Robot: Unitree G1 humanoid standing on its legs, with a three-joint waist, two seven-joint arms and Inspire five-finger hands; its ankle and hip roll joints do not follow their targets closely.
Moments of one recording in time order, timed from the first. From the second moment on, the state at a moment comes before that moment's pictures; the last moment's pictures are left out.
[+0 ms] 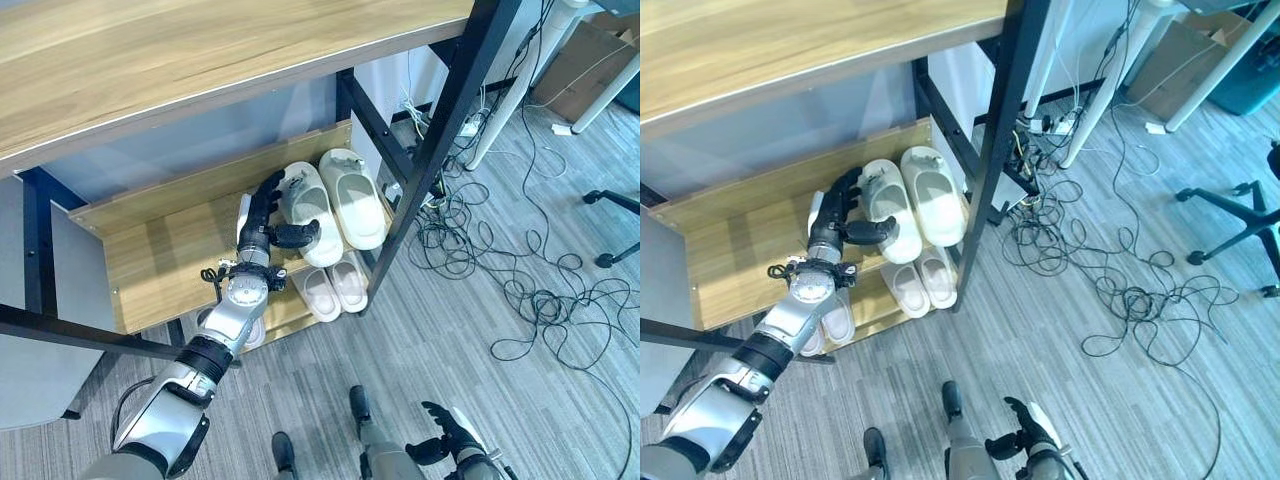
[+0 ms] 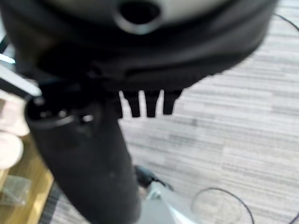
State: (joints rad) left arm -0.67 0.35 -0.41 0.55 -0.35 -0.10 0.39; right arm 0.03 -0.35 0.36 0.91 -0.13 -0.11 -0.20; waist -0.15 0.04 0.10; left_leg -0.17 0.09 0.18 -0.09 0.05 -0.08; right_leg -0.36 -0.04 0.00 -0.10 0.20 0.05
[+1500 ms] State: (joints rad) left arm -0.68 0.35 -0.39 0.45 -0.31 -0.10 0.36; right arm 0.03 -0.37 0.36 0.85 -0.13 -0.12 -0.17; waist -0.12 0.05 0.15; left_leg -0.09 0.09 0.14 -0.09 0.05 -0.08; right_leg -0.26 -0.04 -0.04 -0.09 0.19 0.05
